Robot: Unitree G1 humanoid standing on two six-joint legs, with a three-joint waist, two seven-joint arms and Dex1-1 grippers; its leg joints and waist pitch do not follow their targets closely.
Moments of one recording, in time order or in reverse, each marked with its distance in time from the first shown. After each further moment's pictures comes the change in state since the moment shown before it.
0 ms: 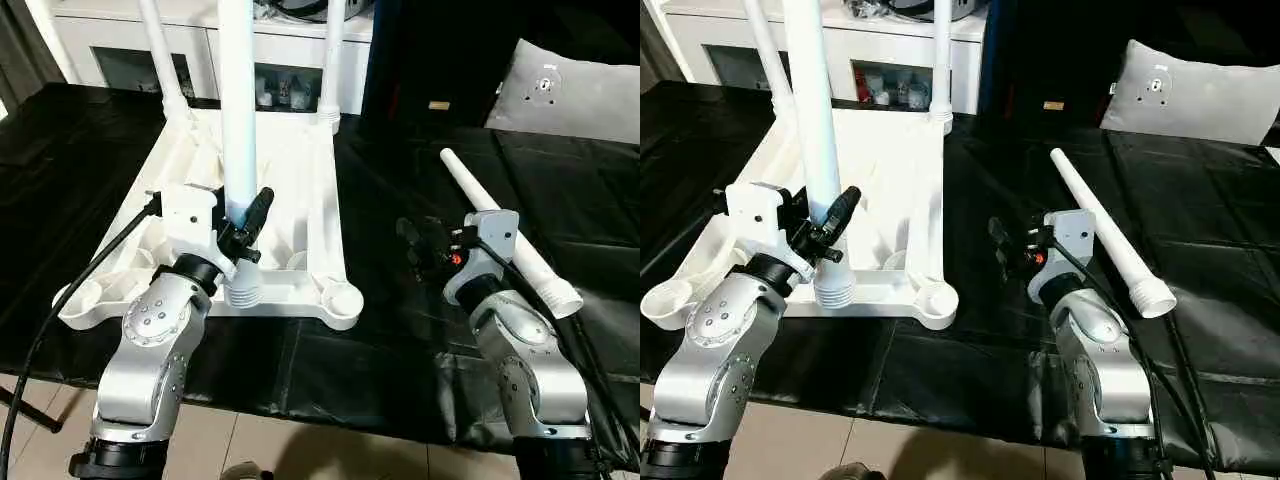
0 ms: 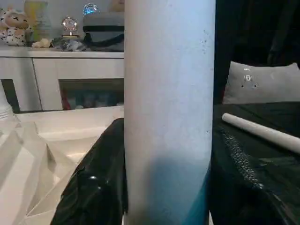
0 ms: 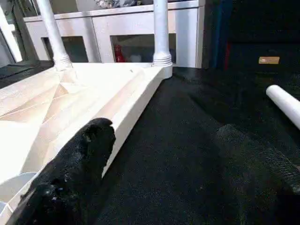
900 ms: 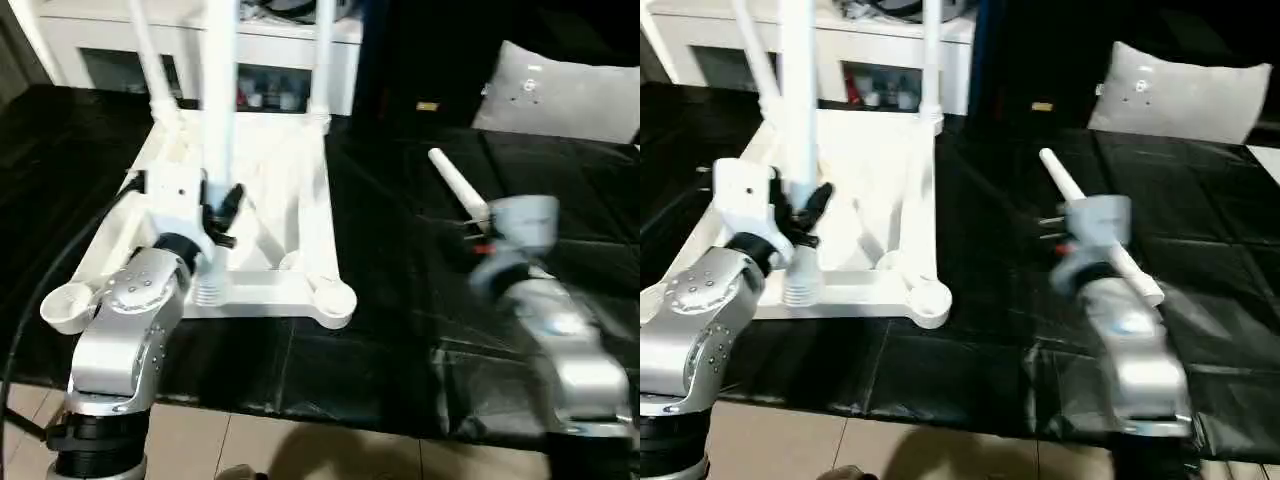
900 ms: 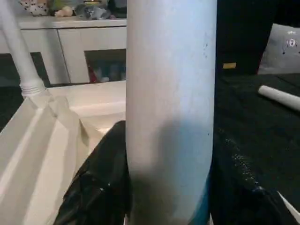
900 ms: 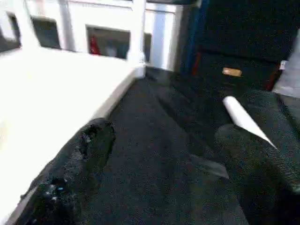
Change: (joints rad) left arm -0.136 0.079 0.068 -0.039 0.003 0.378 0.079; right arm -0.046 -0.074 0.002 -0.113 -0.032 0.144 -0.042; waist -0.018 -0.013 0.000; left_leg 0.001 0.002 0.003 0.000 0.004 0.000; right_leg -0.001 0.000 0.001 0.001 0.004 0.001
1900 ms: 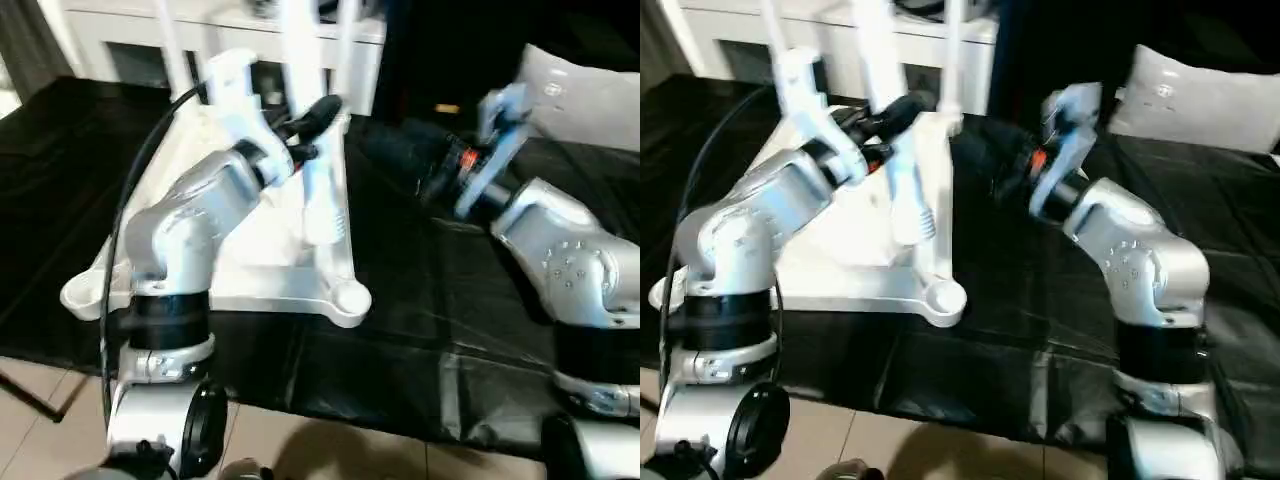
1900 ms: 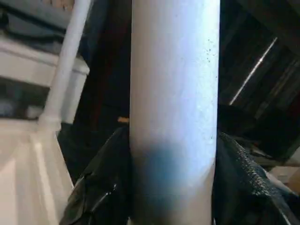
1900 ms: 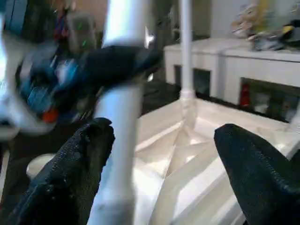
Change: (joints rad) left arm -0.469 -0.205 0.078 0.280 -0.273 0.097 -0.068; right arm -0.359 -0.138 0.006 0.108 0.341 0.222 0.396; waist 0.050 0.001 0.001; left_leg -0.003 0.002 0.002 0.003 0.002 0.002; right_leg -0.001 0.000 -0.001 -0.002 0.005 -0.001
